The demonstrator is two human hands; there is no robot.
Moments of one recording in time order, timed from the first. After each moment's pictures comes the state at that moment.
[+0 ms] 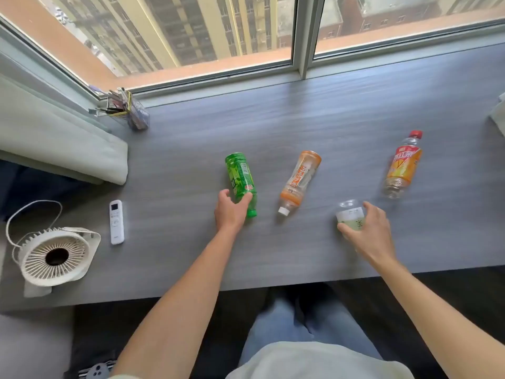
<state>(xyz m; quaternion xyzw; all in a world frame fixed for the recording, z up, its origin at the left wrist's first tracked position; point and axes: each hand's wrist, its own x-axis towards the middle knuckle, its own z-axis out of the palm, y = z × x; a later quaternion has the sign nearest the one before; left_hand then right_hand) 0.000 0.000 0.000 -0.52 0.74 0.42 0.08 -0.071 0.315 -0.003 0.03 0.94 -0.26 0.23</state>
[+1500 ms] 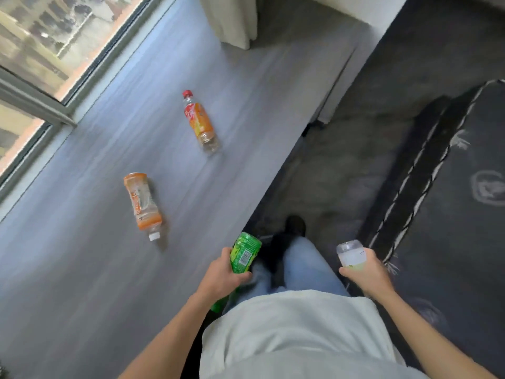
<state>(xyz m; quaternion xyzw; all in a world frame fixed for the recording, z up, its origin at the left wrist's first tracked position) 0.090 0.206 -0.034 0.06 0.86 0.22 0.46 0.271 0.542 -0.035 0.54 0.73 -0.34 0.24</state>
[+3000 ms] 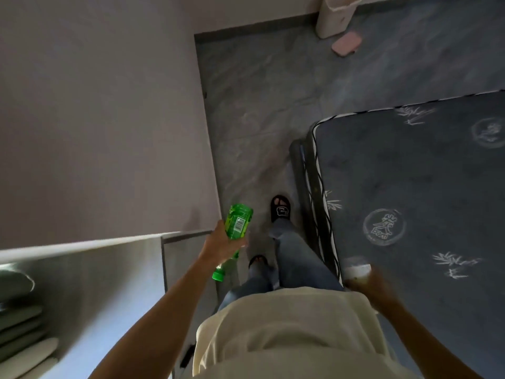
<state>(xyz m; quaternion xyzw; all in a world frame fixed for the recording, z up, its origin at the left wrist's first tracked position) -0.228 1.070 -0.051 0.26 0.82 0.11 0.50 0.172 1.119 -0.044 0.73 0.47 -0.48 0.11</state>
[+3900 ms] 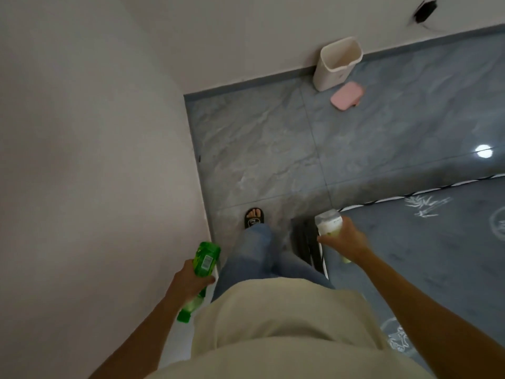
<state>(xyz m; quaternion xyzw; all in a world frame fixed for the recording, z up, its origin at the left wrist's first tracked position) -0.448 1.409 -0.066 0.20 0.83 0.00 0.53 -0.073 1.633 -0.059 0.71 0.53 -0.46 0.10</state>
